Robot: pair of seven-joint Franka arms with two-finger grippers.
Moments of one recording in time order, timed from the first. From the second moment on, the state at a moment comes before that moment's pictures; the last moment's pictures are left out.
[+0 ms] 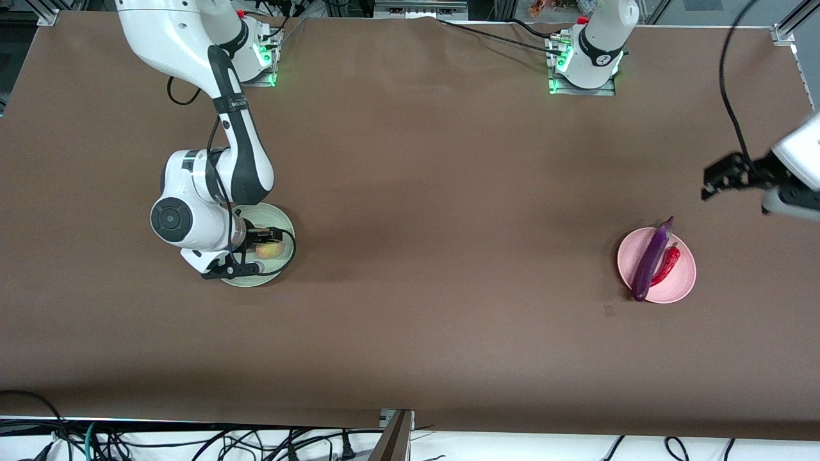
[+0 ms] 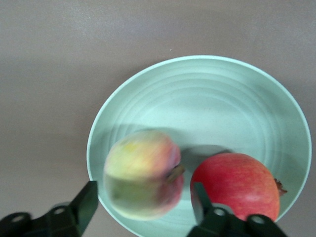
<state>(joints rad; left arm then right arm) 0.05 0.06 -0.08 -1.57 0.03 1.67 0.18 0.64 0.58 -0.45 -1.76 0.36 2.09 -0.07</state>
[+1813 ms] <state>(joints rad) -0.02 -0.03 0.00 -1.72 0.03 1.70 0.14 0.42 0.17 -0.31 -1.46 0.10 1.41 -0.08</state>
